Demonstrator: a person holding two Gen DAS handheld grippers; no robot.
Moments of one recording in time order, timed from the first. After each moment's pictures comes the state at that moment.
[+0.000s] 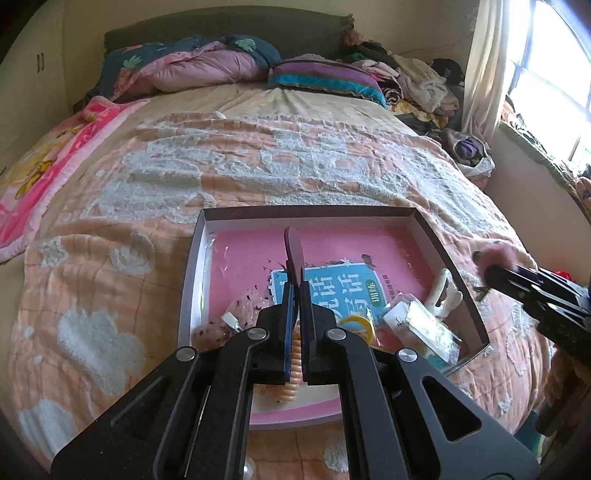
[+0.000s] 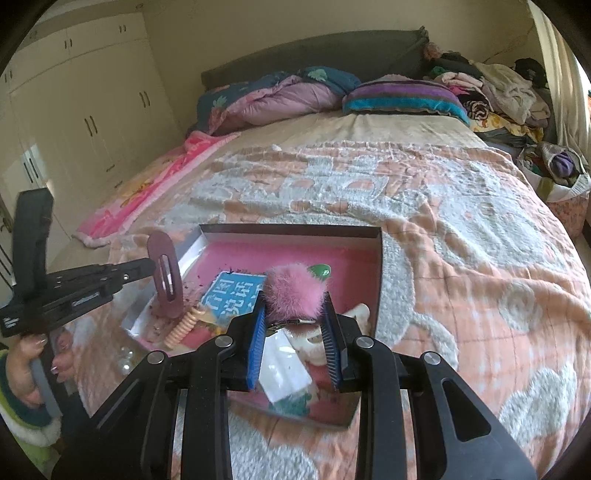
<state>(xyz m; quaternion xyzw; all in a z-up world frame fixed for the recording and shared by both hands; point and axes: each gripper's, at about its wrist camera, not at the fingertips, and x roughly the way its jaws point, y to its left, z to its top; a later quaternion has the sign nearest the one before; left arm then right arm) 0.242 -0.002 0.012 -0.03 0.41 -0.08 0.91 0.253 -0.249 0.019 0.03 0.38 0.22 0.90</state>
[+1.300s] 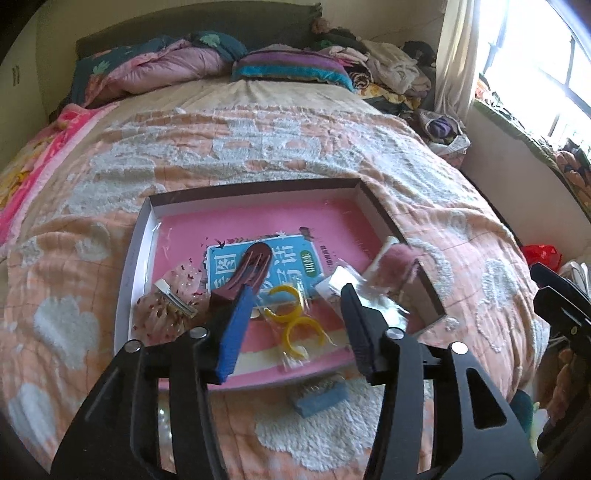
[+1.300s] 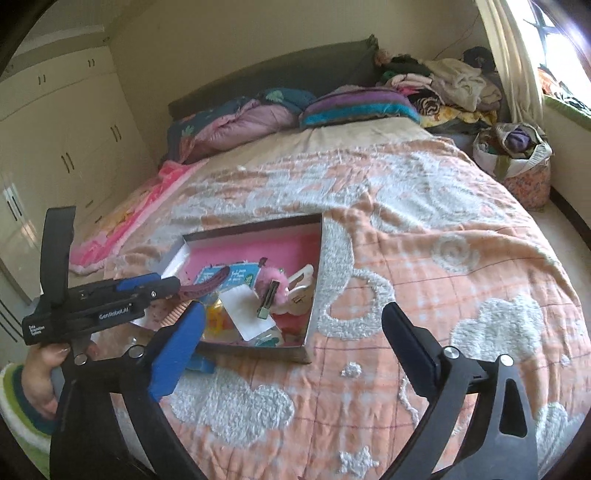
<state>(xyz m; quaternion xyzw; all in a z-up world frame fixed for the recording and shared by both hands) 0.212 -0.058 0.011 -0.01 0.41 -0.13 0.90 0.159 -0.319 0.042 0.09 0.34 0.16 0.92</state>
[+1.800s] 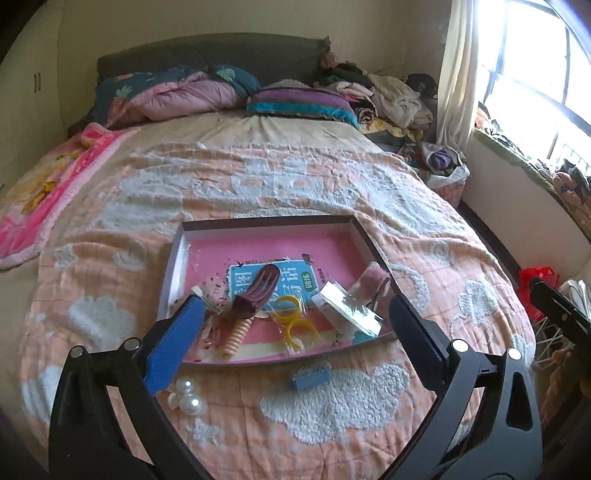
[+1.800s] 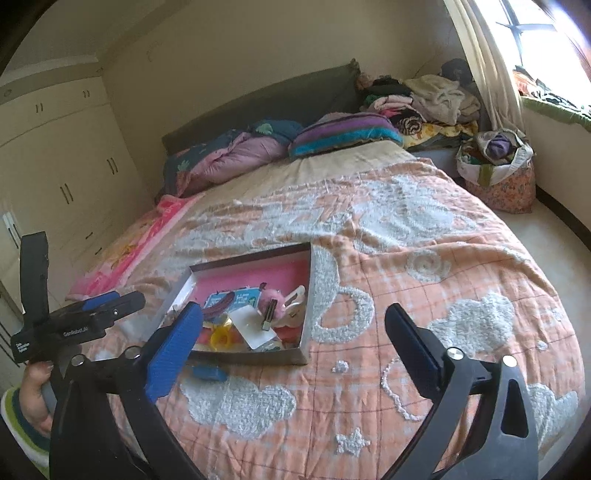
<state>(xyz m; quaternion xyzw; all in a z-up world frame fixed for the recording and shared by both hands) 0.160 -0.048 0.063 -0.02 0.36 -0.10 0.93 0.112 -0.341 0.076 0.12 0.29 0.13 0.94</state>
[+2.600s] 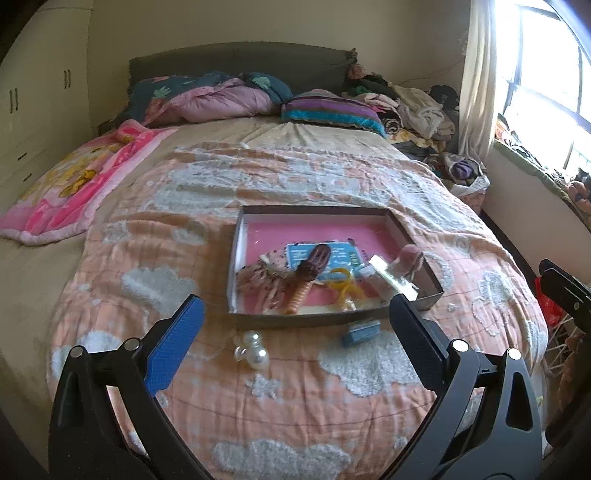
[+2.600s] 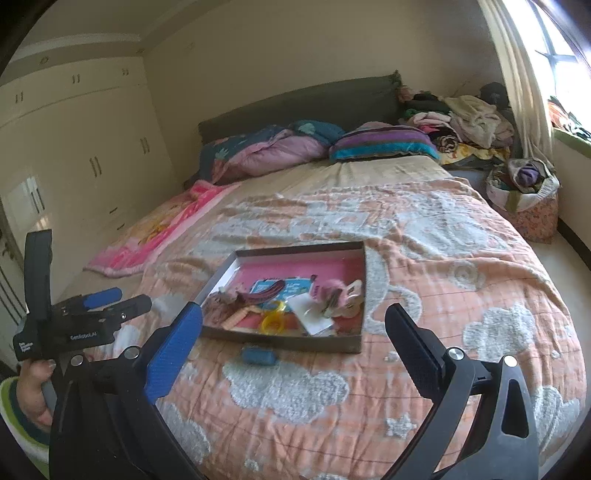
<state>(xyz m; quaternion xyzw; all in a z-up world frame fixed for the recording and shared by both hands) 0.097 0.011 0.060 -0.03 0.34 -0.05 0.94 0.080 -0.270 0.087 0.06 0.28 0.19 0.94</state>
